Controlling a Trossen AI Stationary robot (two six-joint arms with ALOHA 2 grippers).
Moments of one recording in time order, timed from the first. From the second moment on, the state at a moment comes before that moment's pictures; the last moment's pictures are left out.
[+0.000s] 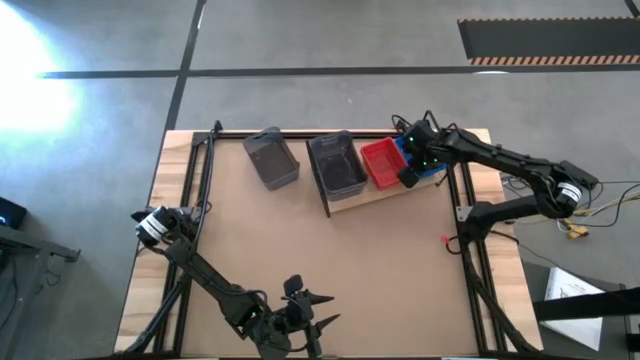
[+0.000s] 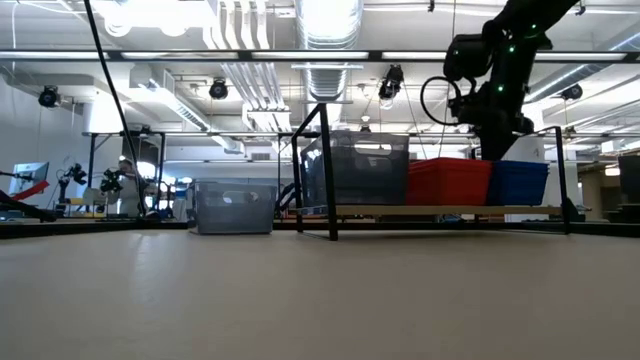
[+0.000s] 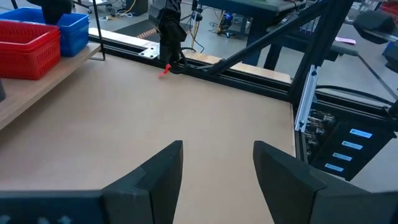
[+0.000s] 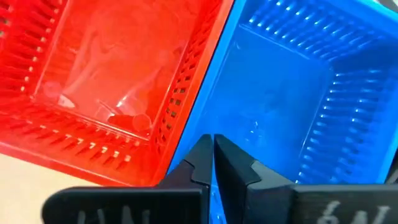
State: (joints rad) left arm -0.74 1.93 1.38 0.10 -0.96 -0.60; right arm -0.67 1.27 0.93 -0.88 0.11 0.08
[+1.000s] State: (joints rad) left arm -0.74 1.93 1.38 0.10 -0.96 -0.60; right arm -0.67 1.27 0.92 -0.81 -0.03 0.13
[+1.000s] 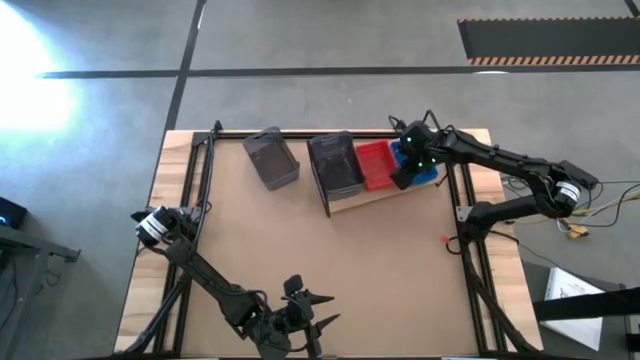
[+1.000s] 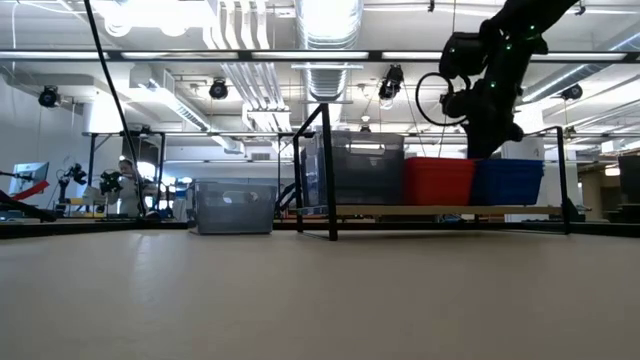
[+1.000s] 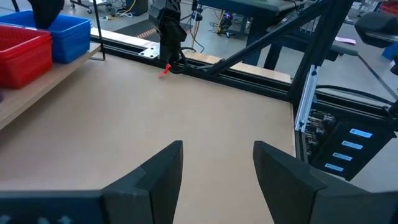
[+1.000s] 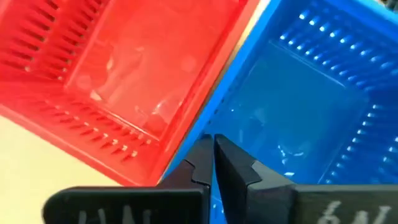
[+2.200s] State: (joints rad) left arm -0.42 1.56 1.38 -0.71 -0.71 -0.75; right arm 0.37 0.82 0.61 -0.51 0.59 0.45
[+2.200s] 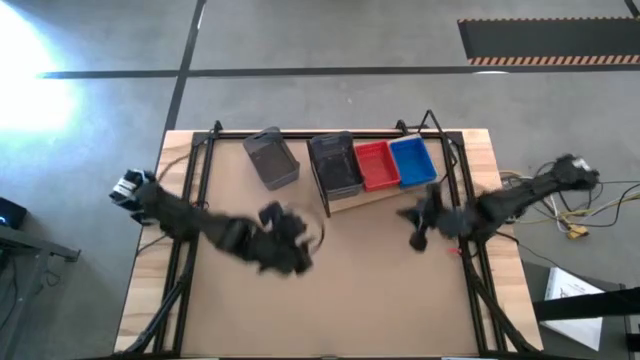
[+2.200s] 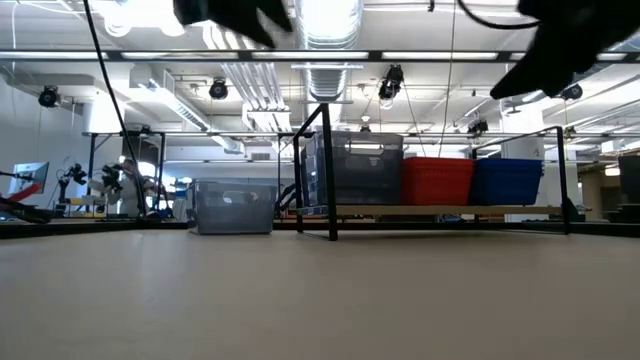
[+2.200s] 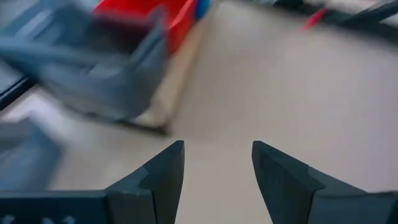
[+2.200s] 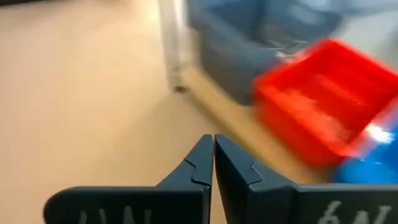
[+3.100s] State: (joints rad) left arm 0.30 1.54 1.01 -0.63 -0.37 -0.22; right arm 1.18 1.95 0.90 0.28 1.07 0.53
